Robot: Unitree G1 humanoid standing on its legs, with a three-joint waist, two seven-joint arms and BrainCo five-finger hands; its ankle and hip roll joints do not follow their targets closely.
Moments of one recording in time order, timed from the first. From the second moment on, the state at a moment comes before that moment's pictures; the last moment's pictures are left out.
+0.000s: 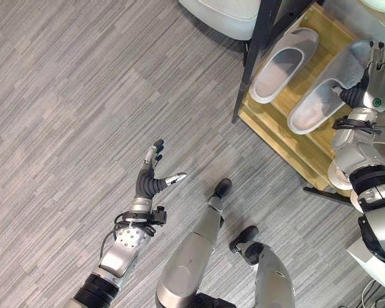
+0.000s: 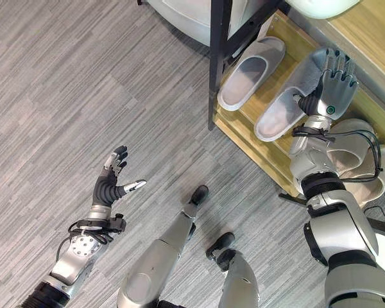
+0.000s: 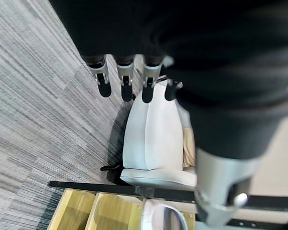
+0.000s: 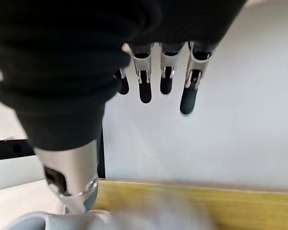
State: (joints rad) left arm -0.07 0.47 -0.36 0.00 -0.22 -0.33 0.39; right arm -0.99 -0.68 0.38 0.88 -0.49 0.19 -0.91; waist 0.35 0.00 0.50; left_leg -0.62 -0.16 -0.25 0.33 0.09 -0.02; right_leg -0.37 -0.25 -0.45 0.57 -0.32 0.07
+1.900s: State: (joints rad) left arm -0.09 0.48 -0.43 0.09 -0.26 -0.29 0.27; right arm -0.84 -0.47 0.19 0.95 0.62 -0.24 -0.49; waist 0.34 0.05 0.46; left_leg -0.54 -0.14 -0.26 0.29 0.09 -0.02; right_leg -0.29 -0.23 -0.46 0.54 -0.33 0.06
